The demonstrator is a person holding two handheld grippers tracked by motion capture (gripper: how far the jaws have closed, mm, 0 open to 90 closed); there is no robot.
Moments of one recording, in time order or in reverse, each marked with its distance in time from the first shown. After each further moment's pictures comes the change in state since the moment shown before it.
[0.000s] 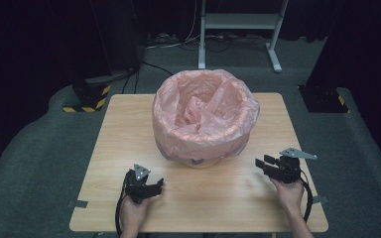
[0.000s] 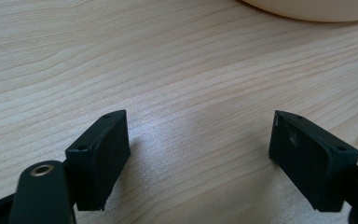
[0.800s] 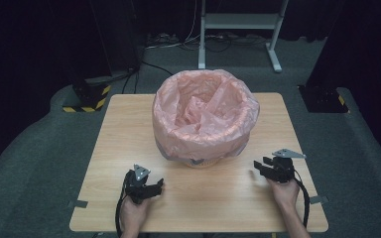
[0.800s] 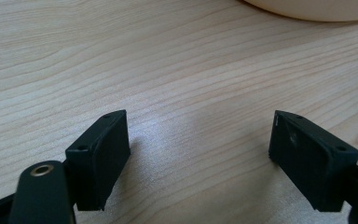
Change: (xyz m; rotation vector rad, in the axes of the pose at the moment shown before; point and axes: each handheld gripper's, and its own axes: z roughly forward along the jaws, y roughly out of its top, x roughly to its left) left arm -0.001 -0.001 -0.001 0.003 0.007 0.001; right arm -0.009 -0.016 0.032 0.093 -0.079 -0.042
